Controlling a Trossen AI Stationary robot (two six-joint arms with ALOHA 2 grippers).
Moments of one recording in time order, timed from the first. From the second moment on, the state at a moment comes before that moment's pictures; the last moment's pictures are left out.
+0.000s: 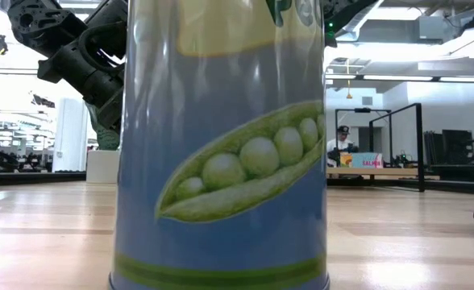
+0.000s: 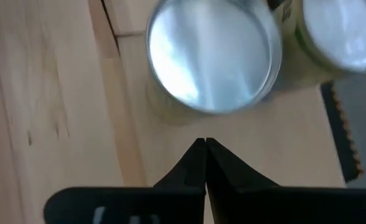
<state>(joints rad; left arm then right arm) -0.07 1.47 0.50 0.30 -0.22 -0.09 -0.41 1.77 1.41 -0.66 0.08 -0.24</state>
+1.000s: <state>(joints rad) -0.10 1.37 0.94 -0.85 -0.24 -0.30 0.05 1.77 1.41 -1.06 0.10 0.14</state>
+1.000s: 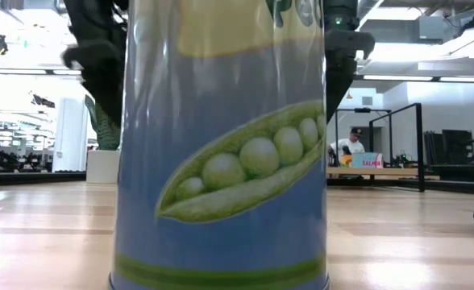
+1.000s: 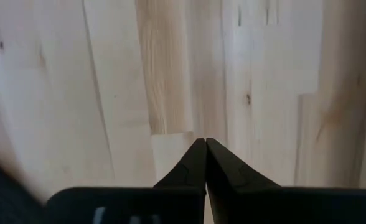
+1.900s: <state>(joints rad) -0.67 1.37 0.98 -1.41 0.12 -1.24 0.10 1.77 1.41 -1.07 0.24 0.15</state>
